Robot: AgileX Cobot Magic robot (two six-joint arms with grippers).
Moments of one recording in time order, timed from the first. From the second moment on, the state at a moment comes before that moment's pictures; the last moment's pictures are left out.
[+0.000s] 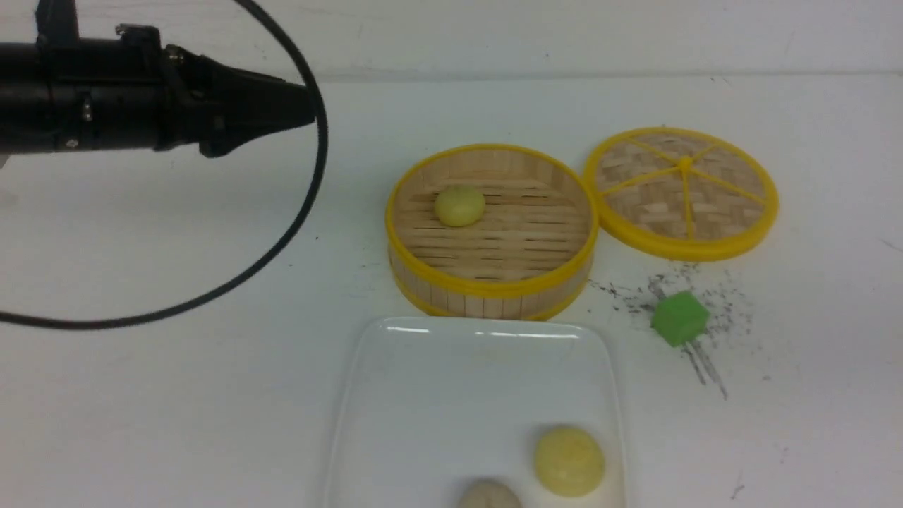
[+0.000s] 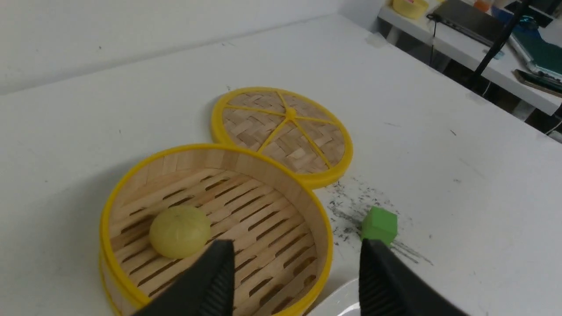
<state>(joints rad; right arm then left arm) 0.56 0.64 -1.13 -0.05 1.26 -0.15 0.08 1.51 -1.18 -1.29 1.01 1.38</state>
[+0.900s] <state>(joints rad) 0.56 0.64 -1.13 -0.02 1.26 -0.16 -0.18 2.08 -1.62 -0.92 0.72 1.16</state>
